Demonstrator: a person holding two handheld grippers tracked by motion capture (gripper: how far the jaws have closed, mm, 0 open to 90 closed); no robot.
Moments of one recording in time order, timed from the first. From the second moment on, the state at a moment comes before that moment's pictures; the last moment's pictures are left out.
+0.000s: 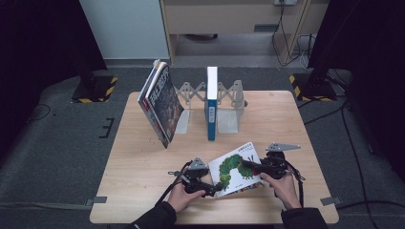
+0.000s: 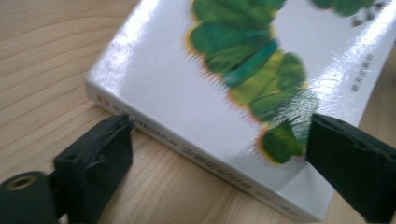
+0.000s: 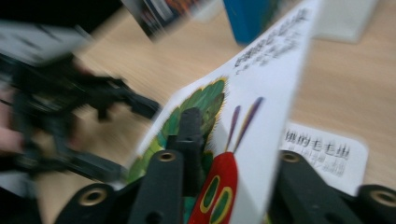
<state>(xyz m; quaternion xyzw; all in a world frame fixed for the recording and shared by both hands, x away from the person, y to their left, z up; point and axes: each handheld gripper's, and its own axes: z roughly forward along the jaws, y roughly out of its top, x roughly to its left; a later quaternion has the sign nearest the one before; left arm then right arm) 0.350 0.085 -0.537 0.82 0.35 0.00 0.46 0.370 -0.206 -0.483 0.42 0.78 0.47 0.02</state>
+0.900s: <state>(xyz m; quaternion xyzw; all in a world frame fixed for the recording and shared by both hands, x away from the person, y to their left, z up) 0.350 0.084 -0.538 0.82 0.35 -0.01 0.46 0.367 -0.209 -0.477 0.38 0.74 0.56 -0.02</state>
